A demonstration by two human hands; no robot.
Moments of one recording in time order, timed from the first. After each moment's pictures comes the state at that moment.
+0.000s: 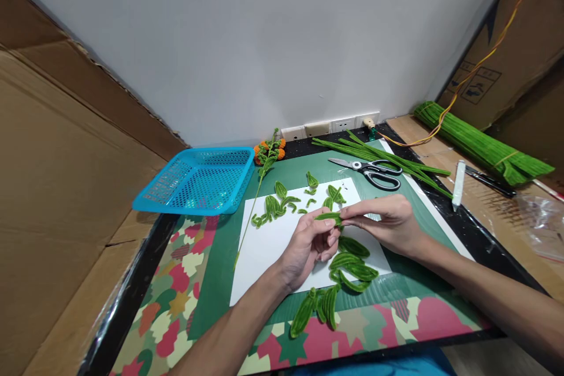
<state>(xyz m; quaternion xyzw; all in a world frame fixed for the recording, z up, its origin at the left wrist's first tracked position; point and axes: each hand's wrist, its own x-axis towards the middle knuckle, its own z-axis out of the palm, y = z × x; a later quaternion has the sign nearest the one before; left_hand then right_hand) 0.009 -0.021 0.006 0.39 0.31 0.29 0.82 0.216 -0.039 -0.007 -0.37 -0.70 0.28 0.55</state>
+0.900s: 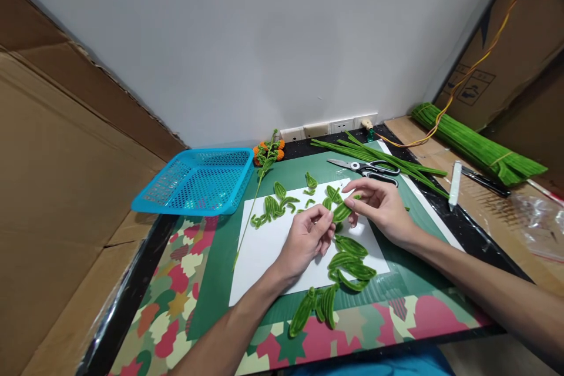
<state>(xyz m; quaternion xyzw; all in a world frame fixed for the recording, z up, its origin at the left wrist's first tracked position) 0.005 -0.013 -0.008 0.55 0.36 0.31 0.69 0.209 -0.027 -0.009 -0.39 -0.49 0.53 0.58</state>
